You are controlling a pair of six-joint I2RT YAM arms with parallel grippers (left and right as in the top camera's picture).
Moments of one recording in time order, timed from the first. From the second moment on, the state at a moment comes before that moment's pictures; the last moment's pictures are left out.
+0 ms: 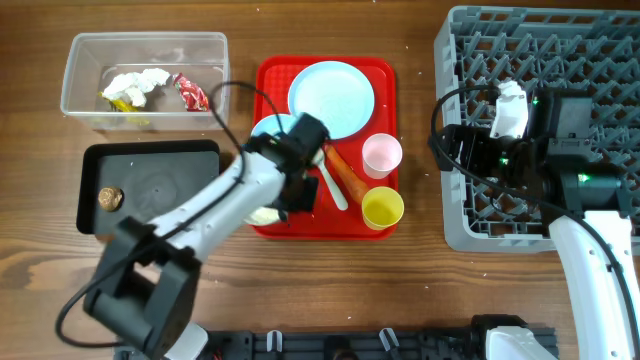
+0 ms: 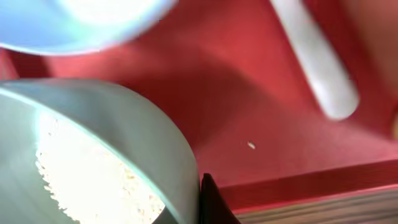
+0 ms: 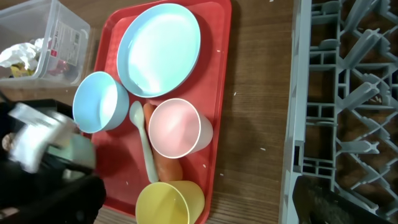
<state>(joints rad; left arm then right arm) -0.57 1.72 1.15 -0.91 0.00 -0.37 -0.01 1.20 1.12 -0.86 -0.38 0.13</state>
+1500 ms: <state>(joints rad) 0.66 1.77 0.97 -0.78 1.54 0.20 -0.01 1.20 1.12 -0.88 -0.38 0.13</state>
